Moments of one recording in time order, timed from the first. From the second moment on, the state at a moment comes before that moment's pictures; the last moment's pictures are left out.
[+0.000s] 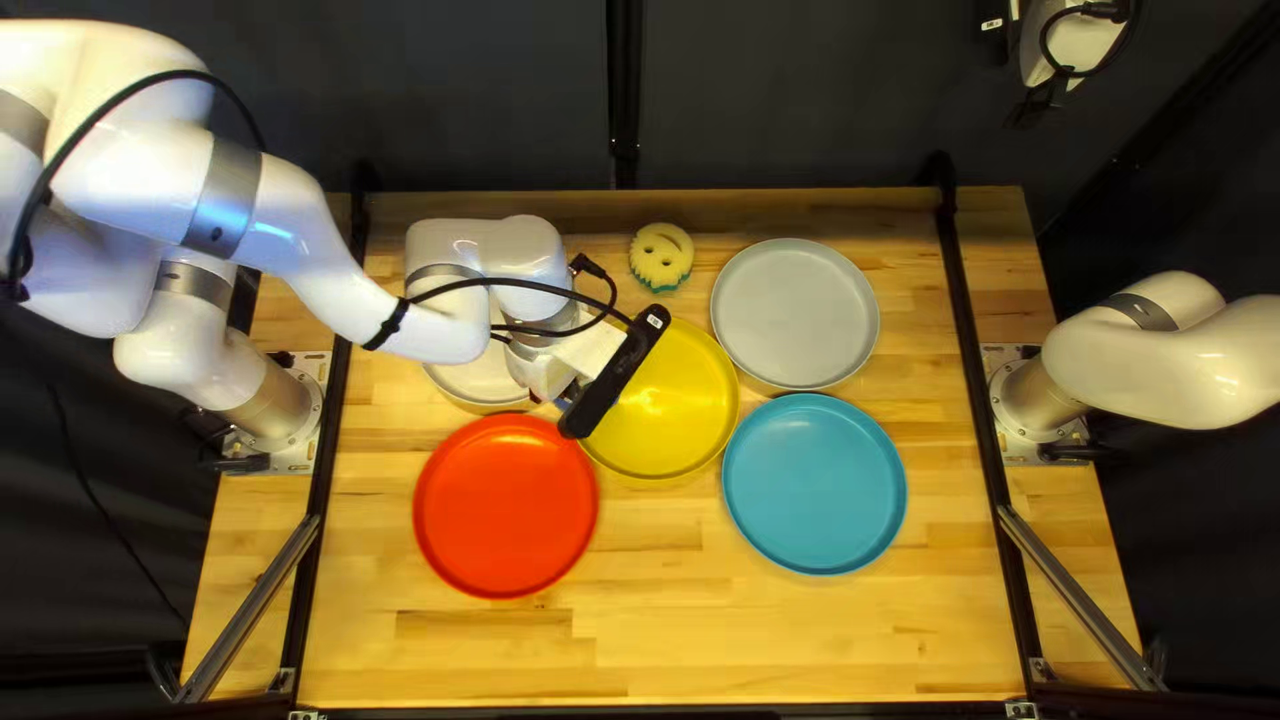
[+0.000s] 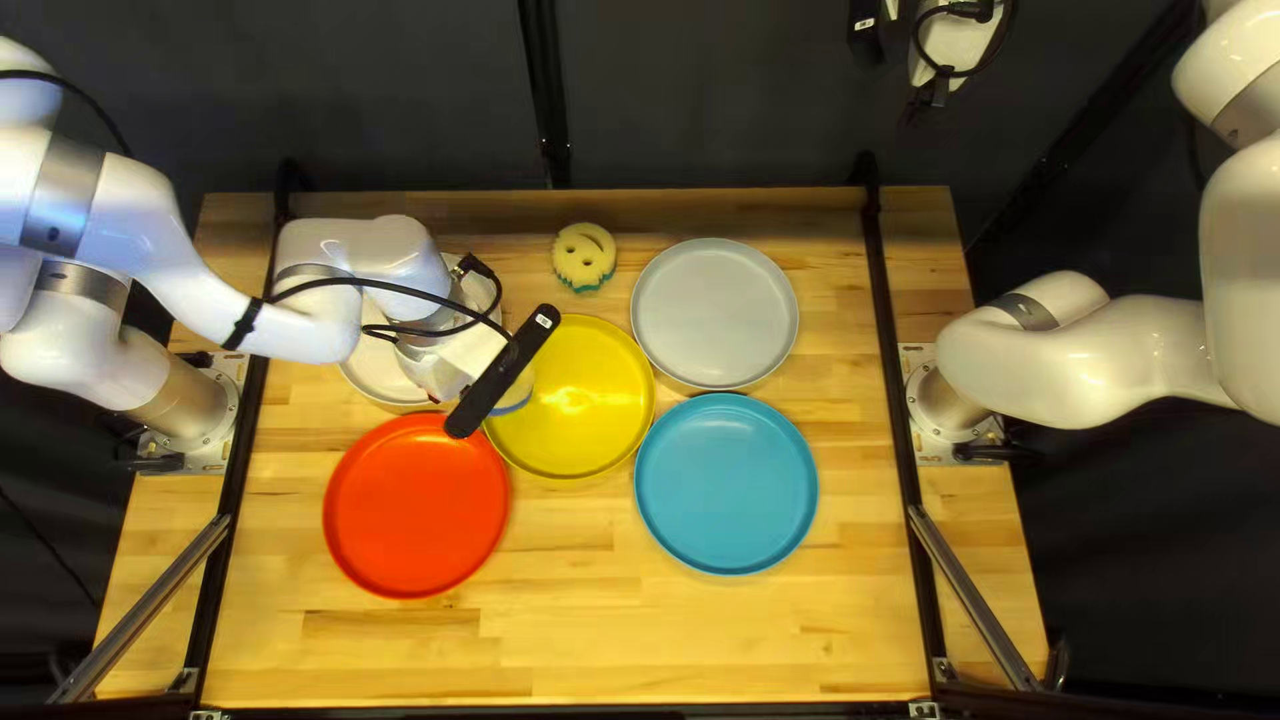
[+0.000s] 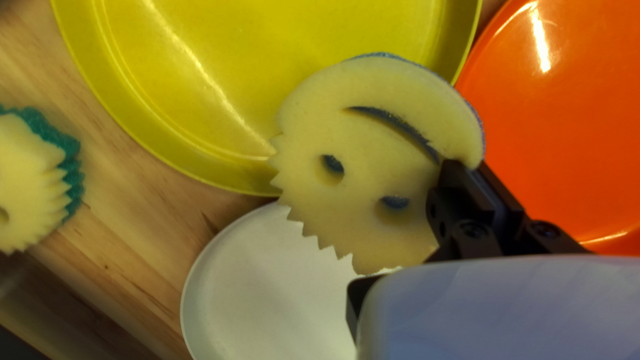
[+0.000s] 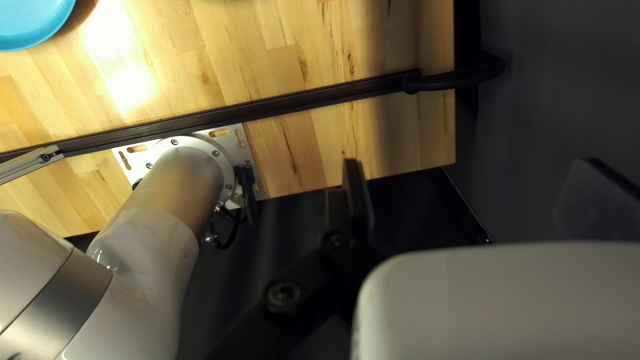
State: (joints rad) left arm -0.02 0.00 -0.79 -0.15 0.75 0.74; right arm -1.09 -0.66 -0.87 -0.02 1.52 -0.90
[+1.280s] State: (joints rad) left arm -0.07 0.31 -1.00 -0.20 0.66 0.87; right arm -1.09 -0.66 -0.87 -0.02 1.52 -0.90
